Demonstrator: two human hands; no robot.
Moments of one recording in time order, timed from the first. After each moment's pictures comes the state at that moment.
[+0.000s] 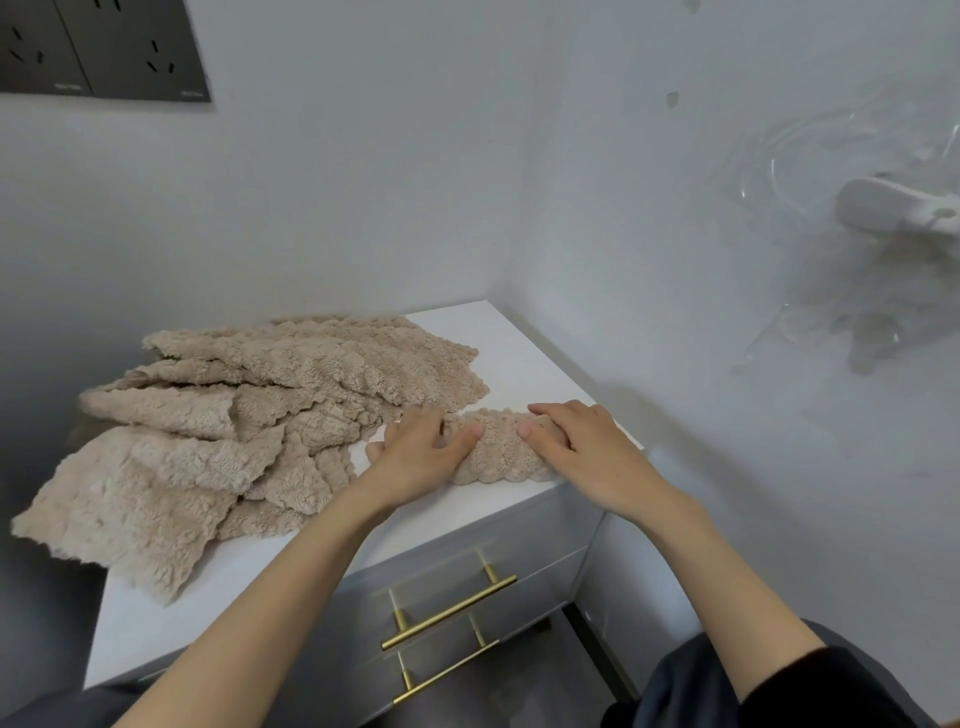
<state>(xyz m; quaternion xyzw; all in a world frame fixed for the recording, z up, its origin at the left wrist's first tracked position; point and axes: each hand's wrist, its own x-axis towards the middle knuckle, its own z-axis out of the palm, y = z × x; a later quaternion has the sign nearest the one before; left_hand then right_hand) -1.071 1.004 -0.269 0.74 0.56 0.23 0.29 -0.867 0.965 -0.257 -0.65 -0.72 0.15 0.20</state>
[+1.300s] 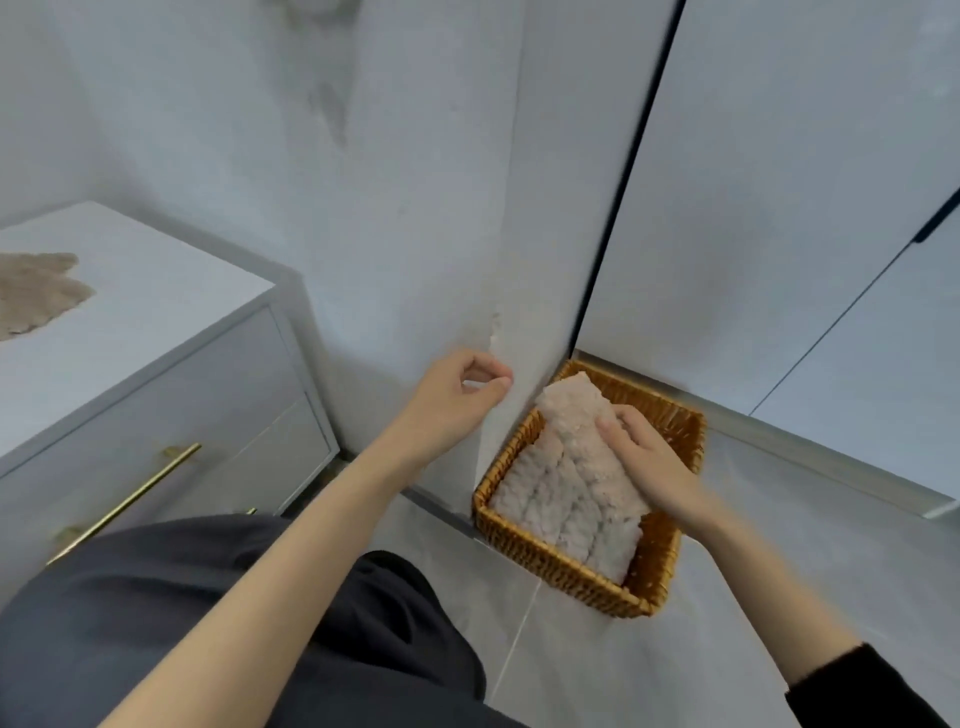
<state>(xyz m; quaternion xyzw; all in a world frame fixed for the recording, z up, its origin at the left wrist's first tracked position) -0.833 0.764 -0.263 0.78 0.27 0.17 0.54 -0.668 0.597 -0.340 -0.79 -0.33 0.29 0.43</state>
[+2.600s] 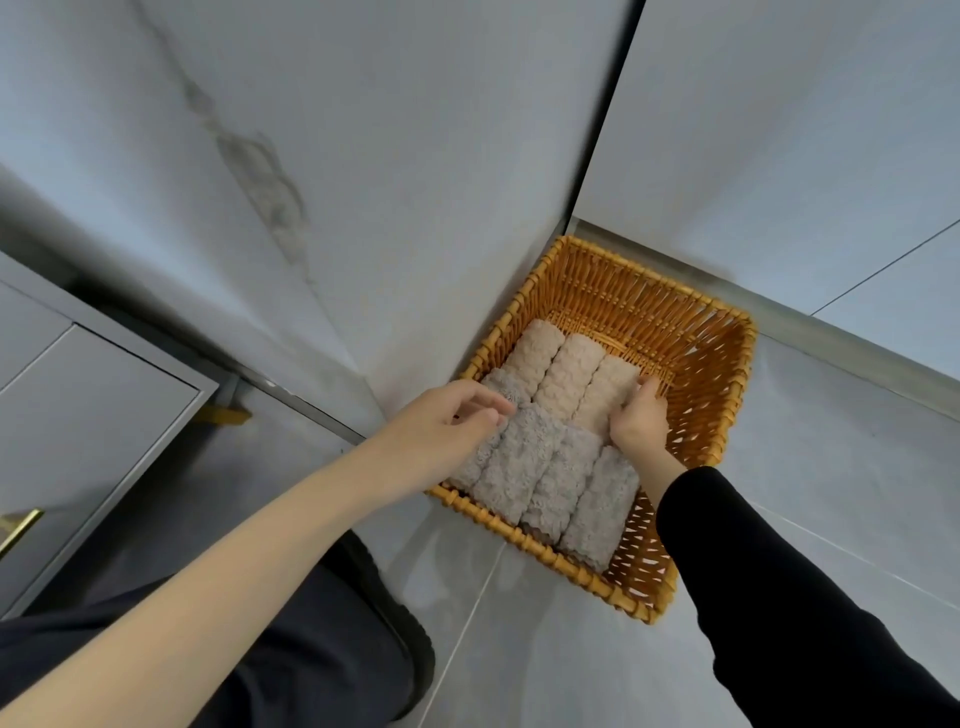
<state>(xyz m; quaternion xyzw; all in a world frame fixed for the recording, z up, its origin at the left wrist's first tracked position) -0.732 0.777 -0.423 0.77 0.29 -0.11 0.56 -0.504 0.639 -0.622 -0.96 -0.03 0.20 0.21</state>
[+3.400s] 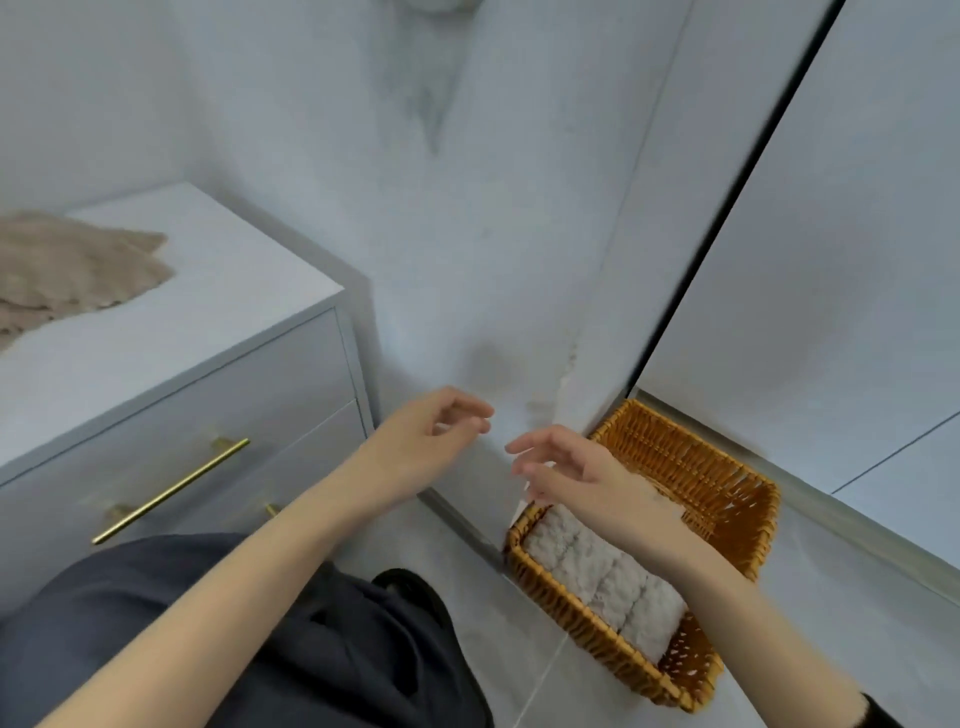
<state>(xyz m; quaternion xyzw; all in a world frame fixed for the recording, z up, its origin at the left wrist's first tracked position) -0.879 0.803 -0.270 0.78 0.31 0.15 0.51 -0.723 0.681 -0.298 -0.67 -0.46 0.39 0.42</state>
